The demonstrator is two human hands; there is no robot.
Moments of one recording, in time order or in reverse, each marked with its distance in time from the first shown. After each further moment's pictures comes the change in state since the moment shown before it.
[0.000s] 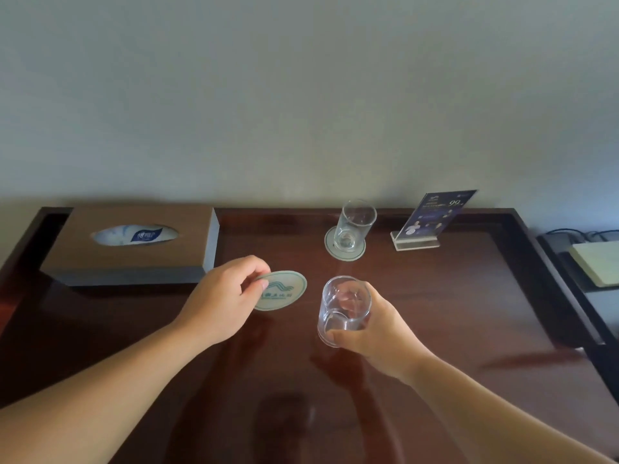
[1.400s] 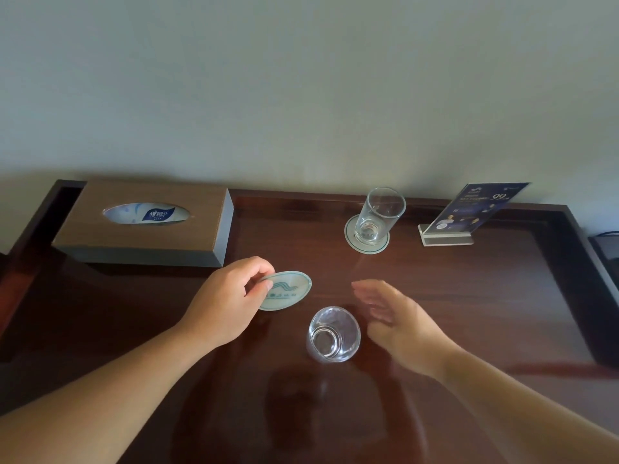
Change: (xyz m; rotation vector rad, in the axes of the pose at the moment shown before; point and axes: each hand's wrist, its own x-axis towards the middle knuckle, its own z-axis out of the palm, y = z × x) left_hand -0.009 -0.023 0.019 -0.001 0.033 -0.068; right_hand 0.022 0.013 -0.014 -0.087 -0.150 -0.073
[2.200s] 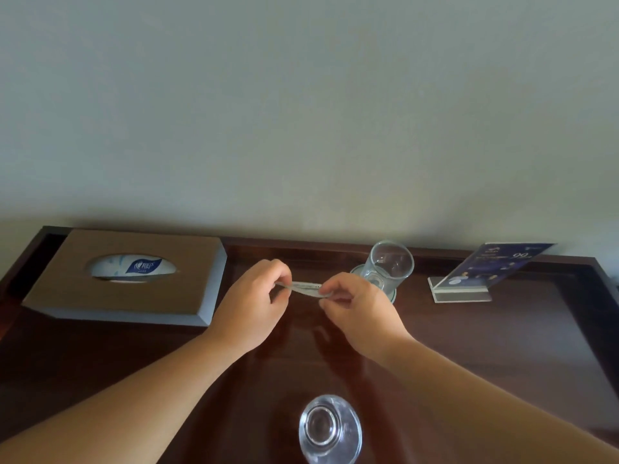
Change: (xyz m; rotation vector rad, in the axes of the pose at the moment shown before) left_hand 0.091 0.006 0.022 0.025 0.110 0.081; right_hand 0.118 -0.027 0.002 -0.059 0.173 -0.064
